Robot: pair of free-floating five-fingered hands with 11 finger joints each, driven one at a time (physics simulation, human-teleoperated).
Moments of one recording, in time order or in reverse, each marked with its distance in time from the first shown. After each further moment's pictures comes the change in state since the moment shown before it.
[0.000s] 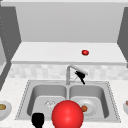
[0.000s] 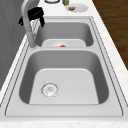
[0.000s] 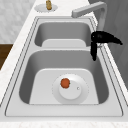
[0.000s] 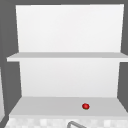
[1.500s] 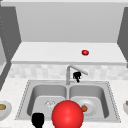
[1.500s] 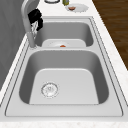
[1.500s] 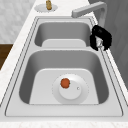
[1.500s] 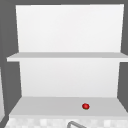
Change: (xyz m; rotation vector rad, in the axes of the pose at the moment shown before) left hand 0.000 0.000 0.000 0.000 0.000 0.000; right hand 0.036 -0.024 -0.024 0.330 0.056 -0.110
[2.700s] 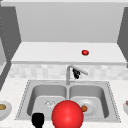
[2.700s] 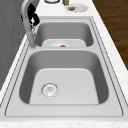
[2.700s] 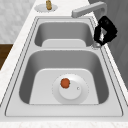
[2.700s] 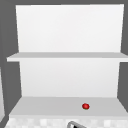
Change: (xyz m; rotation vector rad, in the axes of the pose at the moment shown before) left hand 0.000 0.000 0.000 0.000 0.000 0.000; right hand 0.012 -0.053 -0.016 0.244 0.228 -0.033
